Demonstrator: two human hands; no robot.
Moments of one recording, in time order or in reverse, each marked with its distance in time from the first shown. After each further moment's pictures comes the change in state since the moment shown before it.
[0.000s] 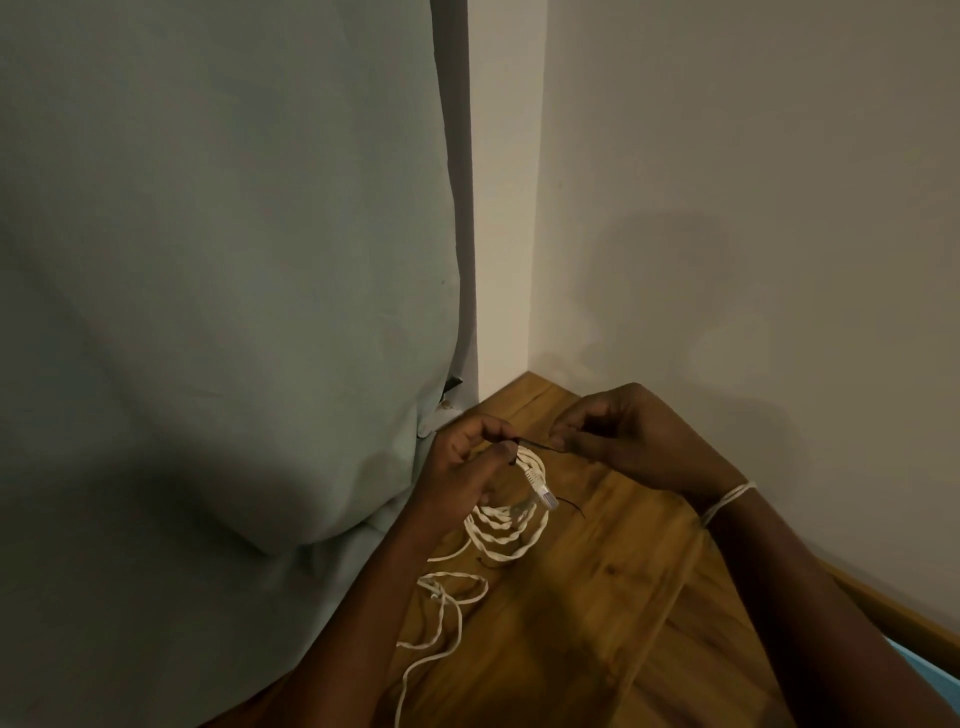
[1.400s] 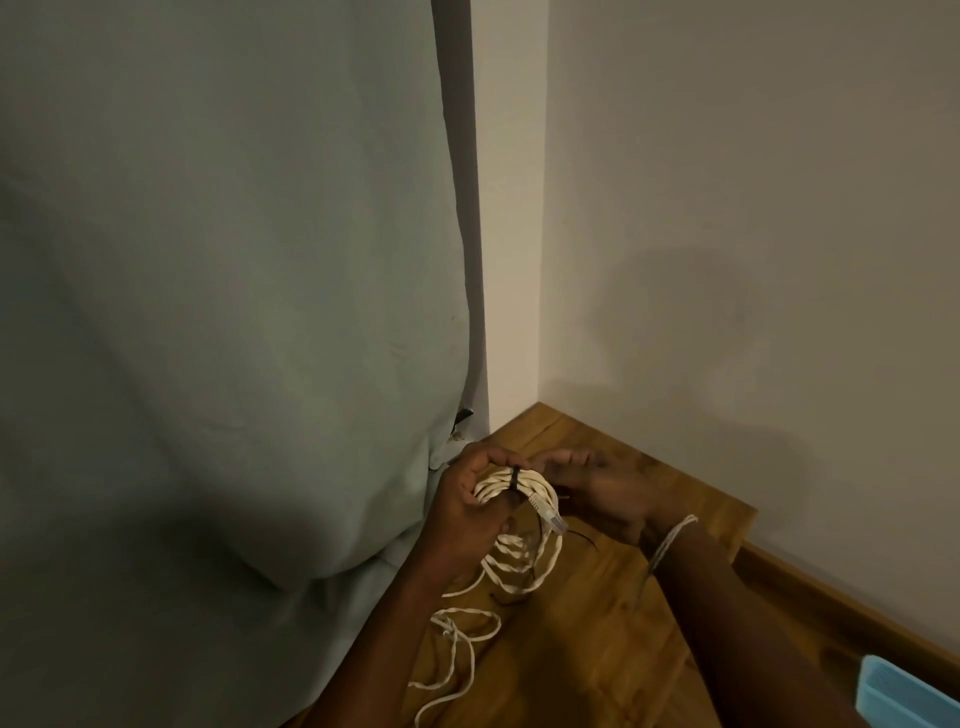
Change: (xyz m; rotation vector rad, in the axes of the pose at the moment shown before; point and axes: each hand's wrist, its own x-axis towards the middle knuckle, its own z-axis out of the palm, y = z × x) left_hand -0.008 0.006 0.003 0.067 0.059 0.186; right_hand 0.014 0.012 0.046 0.828 -0.118 0.499
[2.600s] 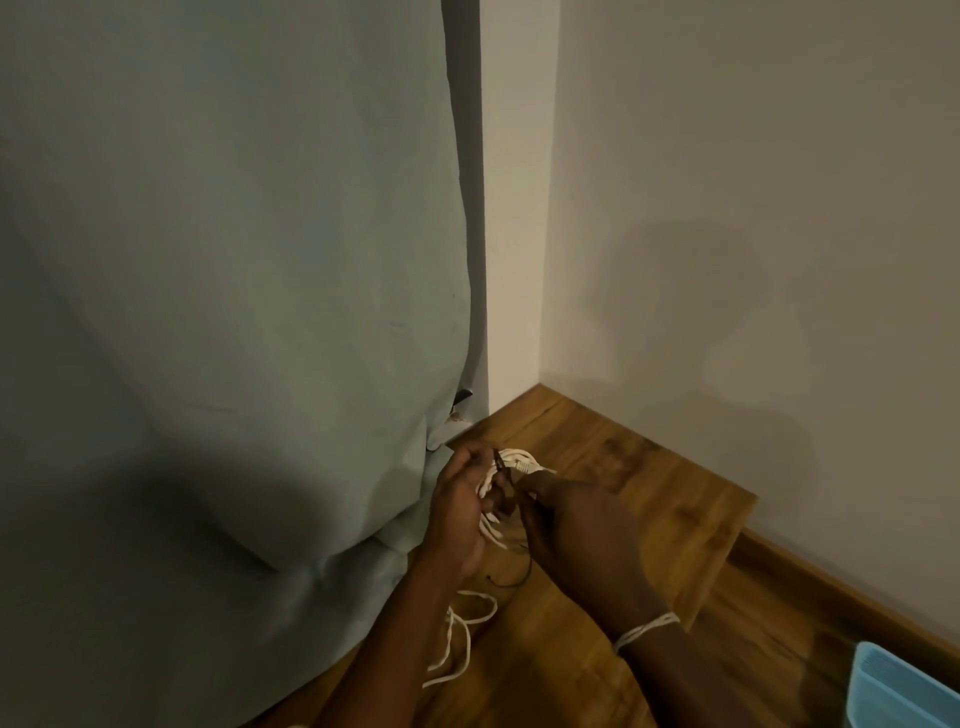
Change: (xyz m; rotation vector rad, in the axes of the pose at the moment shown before) left_hand 0.010 -0.041 0.012 -0.537 0.215 -0.465; right_hand -0.021 0.042 0.057 -1.234 0.634 -0.451
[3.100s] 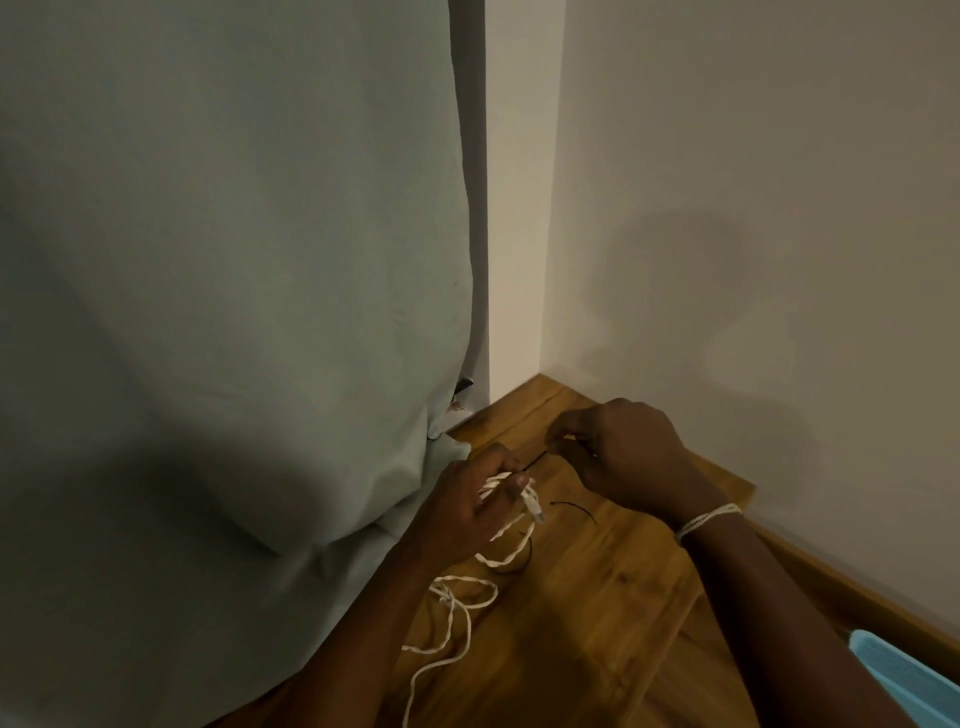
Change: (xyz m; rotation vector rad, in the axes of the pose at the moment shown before) left_hand 0.001 0.000 -0.031 0.873 -0.388 0.658; right_hand 0.056 0.033 -0.053 -0.141 -0.227 -0.200
